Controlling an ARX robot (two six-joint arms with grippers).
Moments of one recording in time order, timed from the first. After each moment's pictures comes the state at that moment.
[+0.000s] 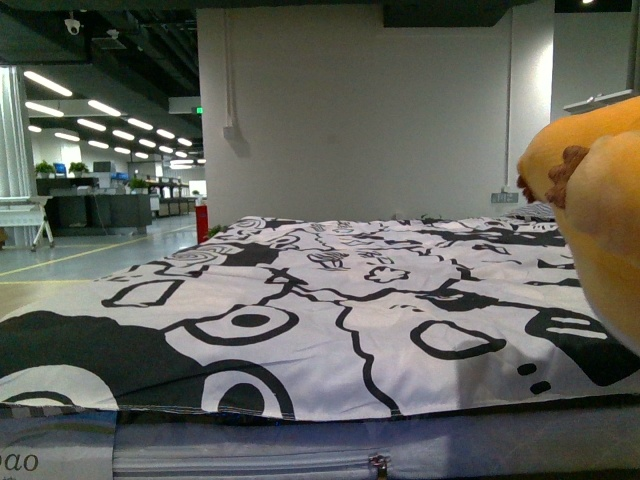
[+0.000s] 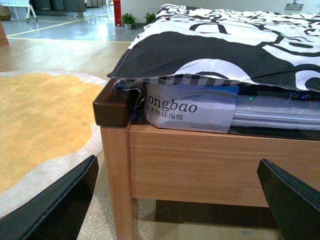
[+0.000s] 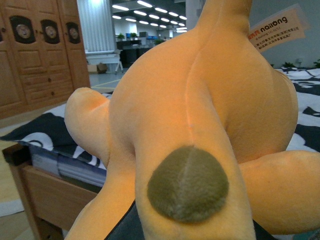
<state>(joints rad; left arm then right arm) 0.00 0.00 0.01 -0.01 0.00 -0.01 -0.32 0.52 0.24 0.53 -0.56 0.17</state>
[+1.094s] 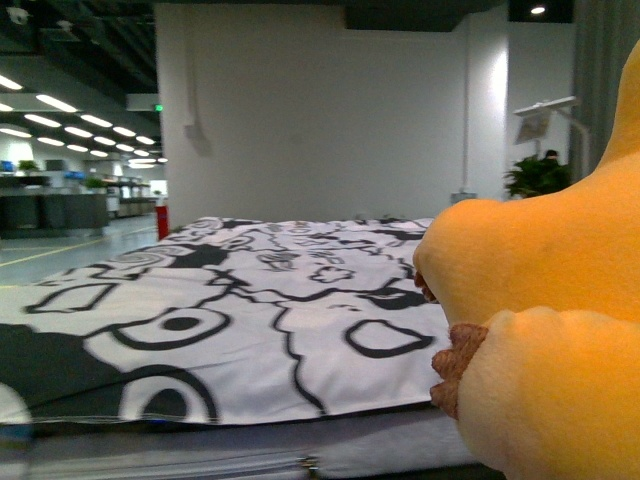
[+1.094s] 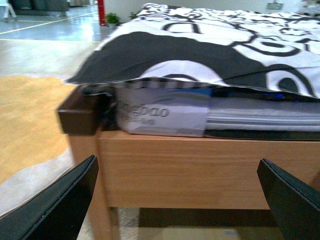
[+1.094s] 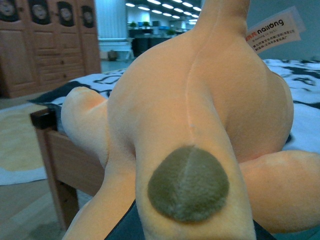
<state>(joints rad) 0.00 0.00 0.01 -0.01 0.00 -0.01 -0.03 0.27 0.12 0.34 -0.40 0.06</state>
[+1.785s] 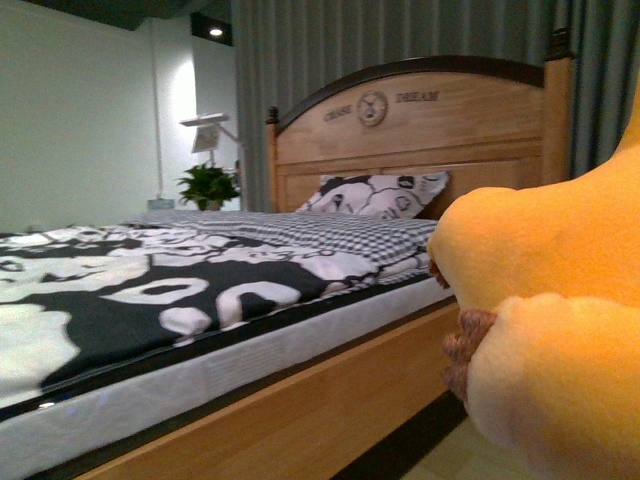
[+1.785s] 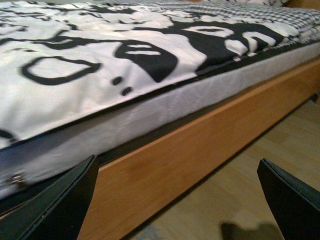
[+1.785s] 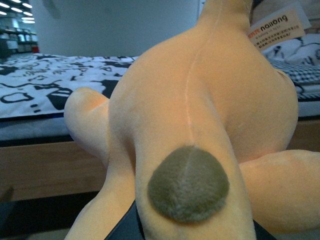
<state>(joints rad) 0.00 0.00 0.01 -0.01 0.00 -0.01 -0.03 0.26 0.12 0.34 -0.39 0.06</state>
